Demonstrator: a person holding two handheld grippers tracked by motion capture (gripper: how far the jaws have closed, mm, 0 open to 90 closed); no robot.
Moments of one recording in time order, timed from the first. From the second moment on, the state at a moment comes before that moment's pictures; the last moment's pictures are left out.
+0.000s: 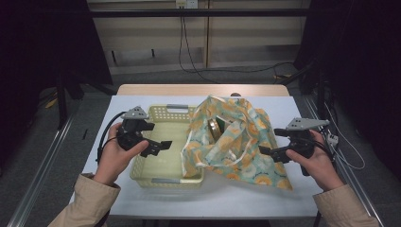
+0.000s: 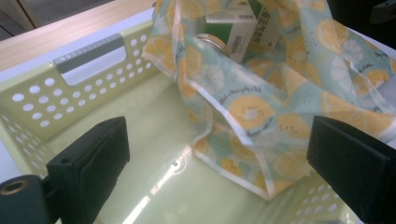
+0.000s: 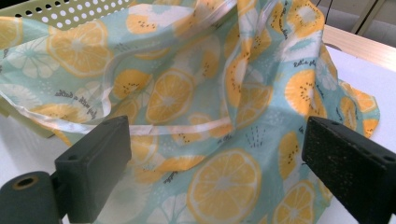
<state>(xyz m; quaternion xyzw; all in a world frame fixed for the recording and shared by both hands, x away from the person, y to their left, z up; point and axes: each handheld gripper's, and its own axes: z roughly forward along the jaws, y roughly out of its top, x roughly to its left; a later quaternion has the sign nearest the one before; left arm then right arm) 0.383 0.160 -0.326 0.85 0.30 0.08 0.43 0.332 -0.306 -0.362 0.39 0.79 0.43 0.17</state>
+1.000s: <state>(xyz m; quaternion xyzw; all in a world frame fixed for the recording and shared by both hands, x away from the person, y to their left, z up) 0.348 0.219 -0.369 0.82 0.34 0.08 0.45 0.300 -0.320 -0.396 0.40 0.79 0.43 0.17</state>
